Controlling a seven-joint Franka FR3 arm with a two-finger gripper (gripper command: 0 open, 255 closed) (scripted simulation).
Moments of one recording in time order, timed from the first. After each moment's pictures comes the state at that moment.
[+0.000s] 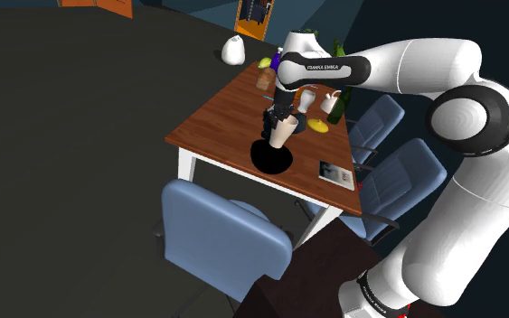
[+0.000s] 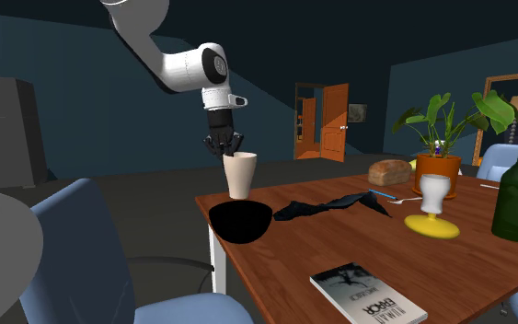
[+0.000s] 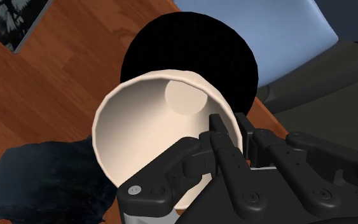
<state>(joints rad) 0.08 0.22 -0.16 -1.75 -0.09 1.96 0.06</state>
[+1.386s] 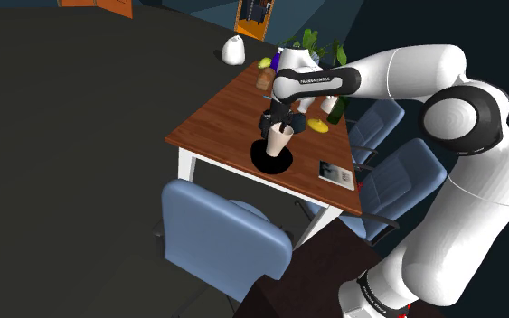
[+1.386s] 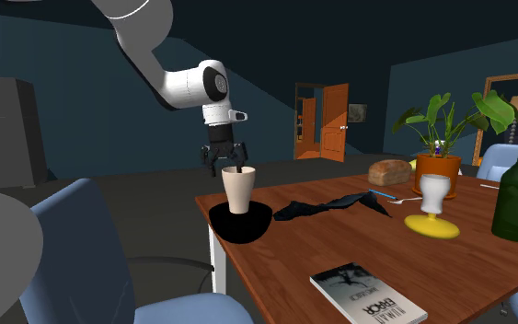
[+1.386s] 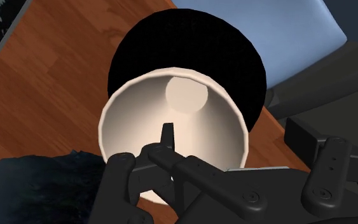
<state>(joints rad) 0.08 0.25 -0.16 -1.82 -0.09 2.07 0.06</state>
